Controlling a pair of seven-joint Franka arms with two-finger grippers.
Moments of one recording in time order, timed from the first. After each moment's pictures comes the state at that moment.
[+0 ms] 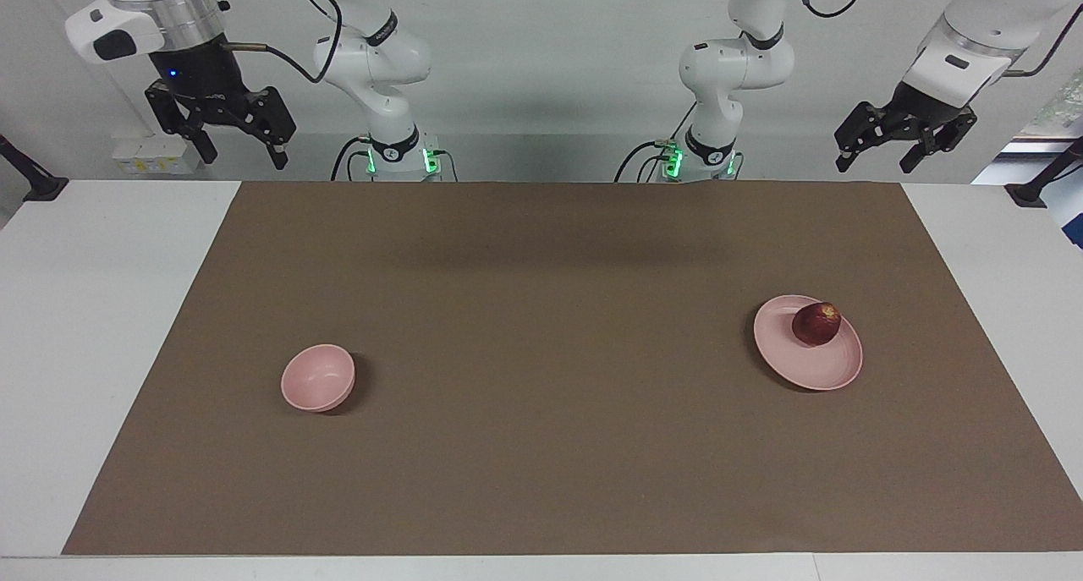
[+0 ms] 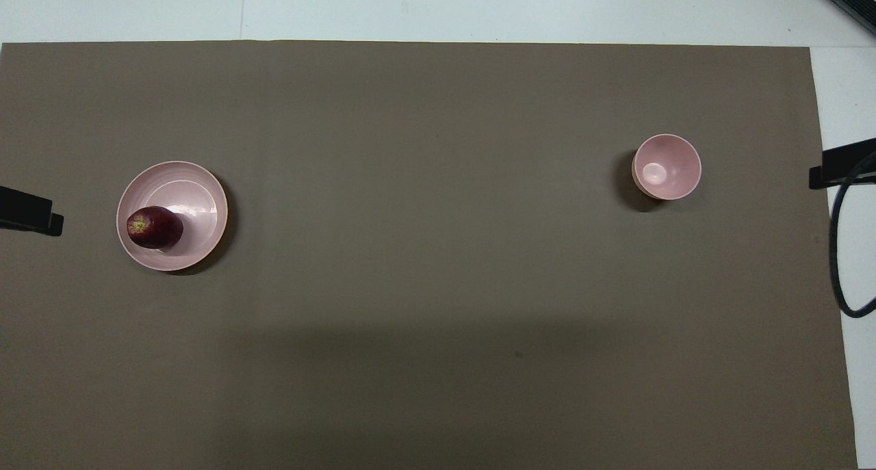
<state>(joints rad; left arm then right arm) 0.02 -0.02 -0.05 -1.45 -0.02 1.38 0.03 0.04 0.04 -0.07 -1.33 -0.02 1.43 0.09</state>
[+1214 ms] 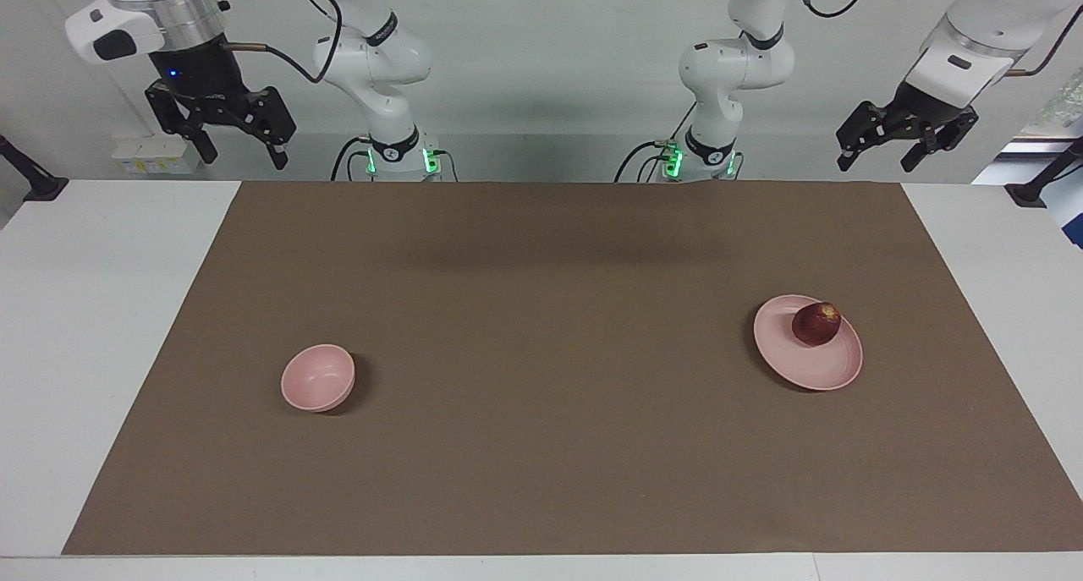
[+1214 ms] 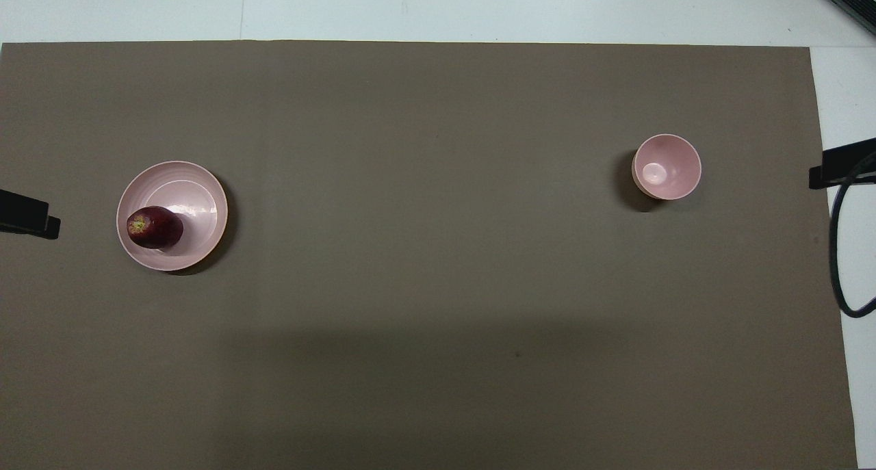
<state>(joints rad) 0.02 -0.02 -0.04 -1.45 -0.02 1.37 0.03 0.04 0.04 -0.07 -1.33 -0.02 1.43 0.09</state>
